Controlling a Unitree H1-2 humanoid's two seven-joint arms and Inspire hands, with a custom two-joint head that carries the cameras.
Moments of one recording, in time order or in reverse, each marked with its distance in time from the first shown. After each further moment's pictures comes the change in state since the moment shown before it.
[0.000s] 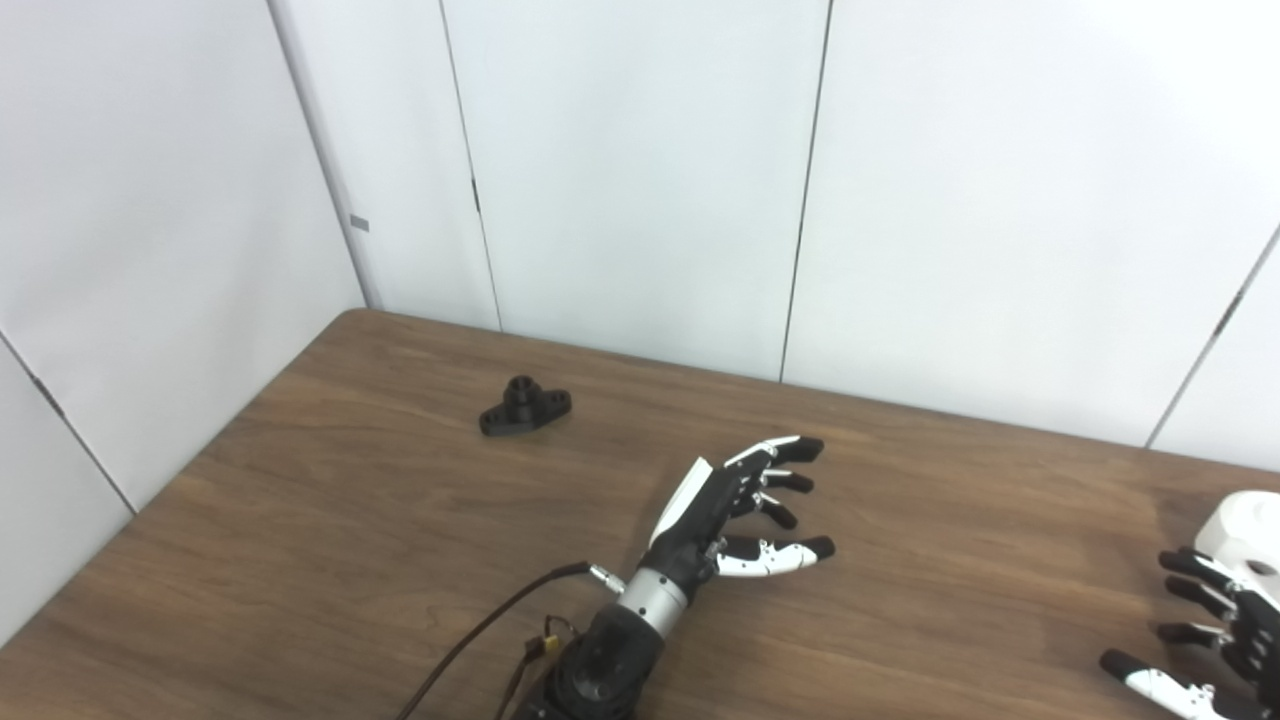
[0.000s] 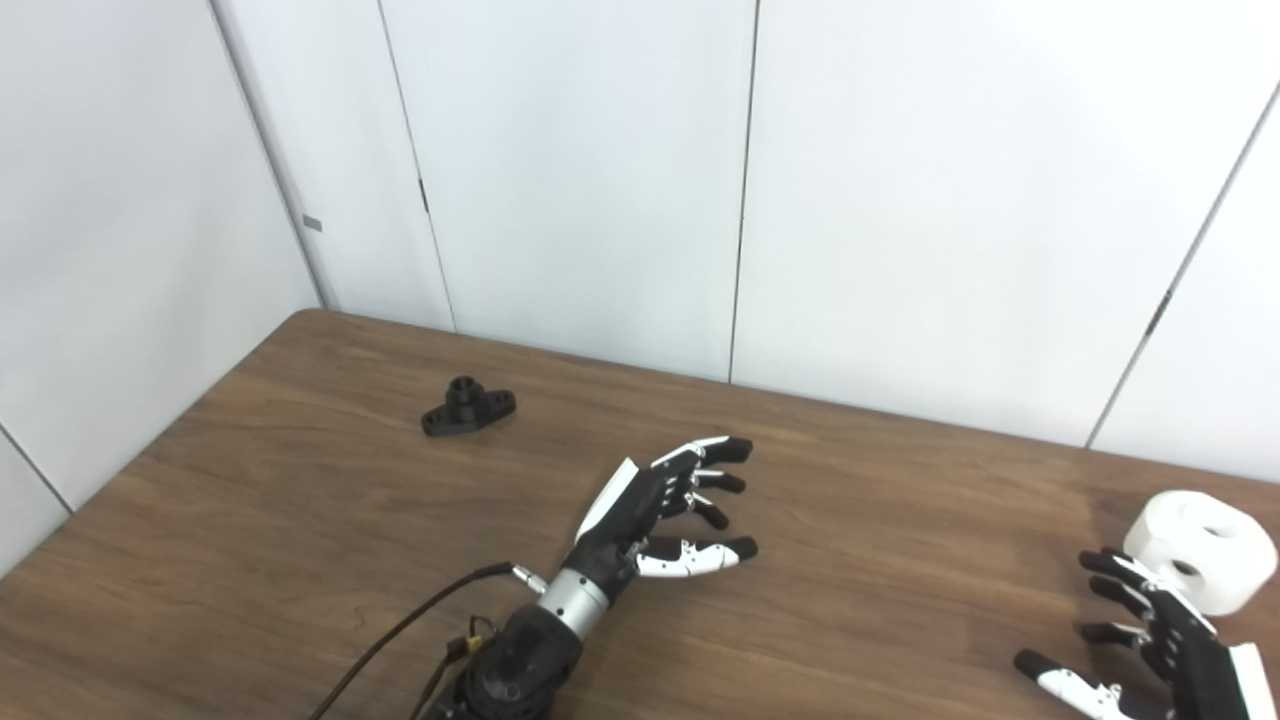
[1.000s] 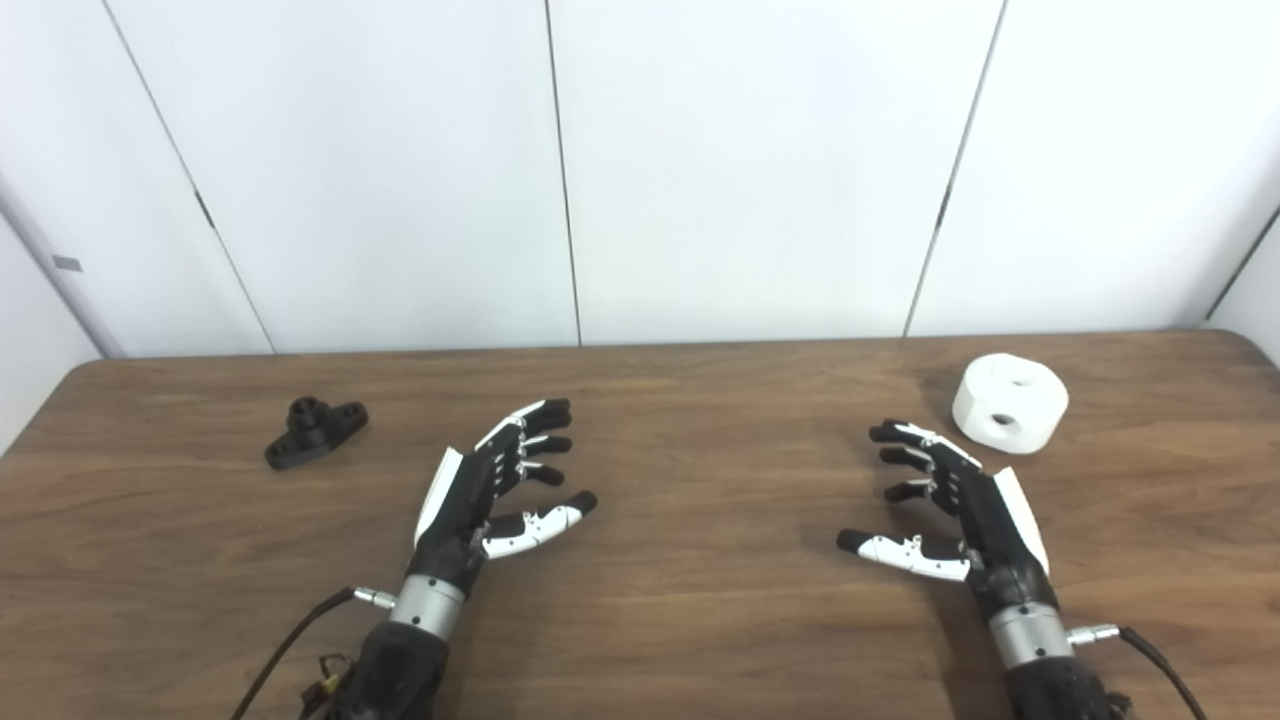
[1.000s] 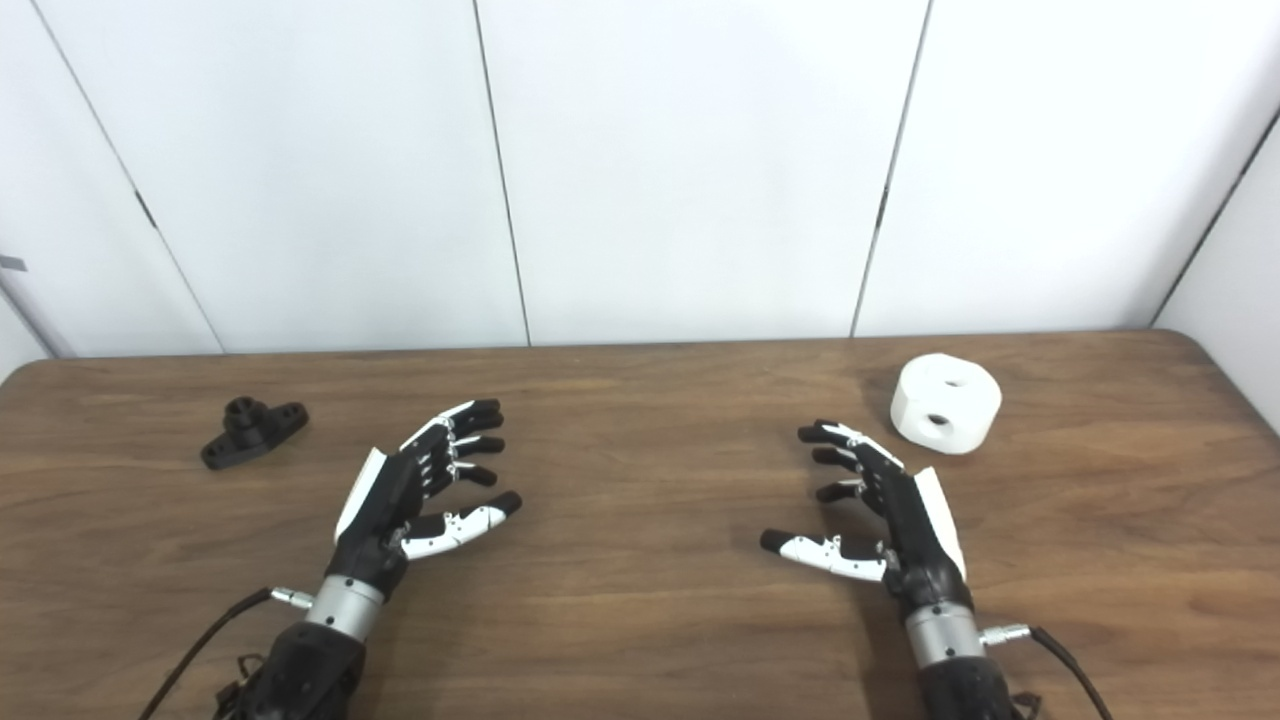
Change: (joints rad) left arm 0.035 0.088 0.051 -0.041 -0.056 -0.012 -0.034; right arm 0.006 0.091 0.061 -0.068 -0.099 0.041 -0.042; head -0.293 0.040
